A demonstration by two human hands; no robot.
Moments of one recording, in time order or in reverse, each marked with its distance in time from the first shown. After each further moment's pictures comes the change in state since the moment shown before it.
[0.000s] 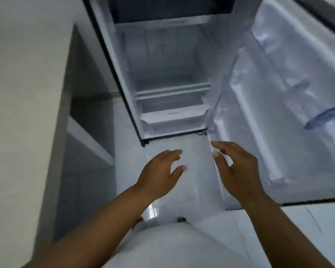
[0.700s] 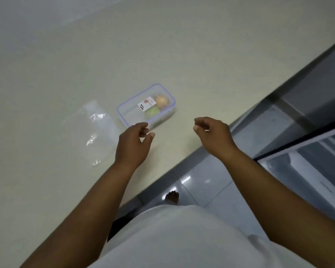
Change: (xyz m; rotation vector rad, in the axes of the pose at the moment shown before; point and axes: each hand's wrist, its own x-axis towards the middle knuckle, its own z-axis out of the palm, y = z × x) left_hand -0.364 -0.204 -0.182 -0.064 1.159 -1.167; right_hand -0.055 -0.332 0.384 0.219 -1.190 -0.384
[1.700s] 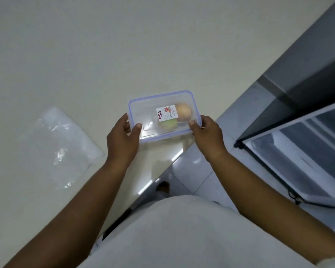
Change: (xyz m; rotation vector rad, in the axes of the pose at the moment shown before) left_hand 0.058 0.015 0.040 -0.153 -0.068 -0.191; right_hand 0.047 0.043 0.010 0.149 0.174 0.275
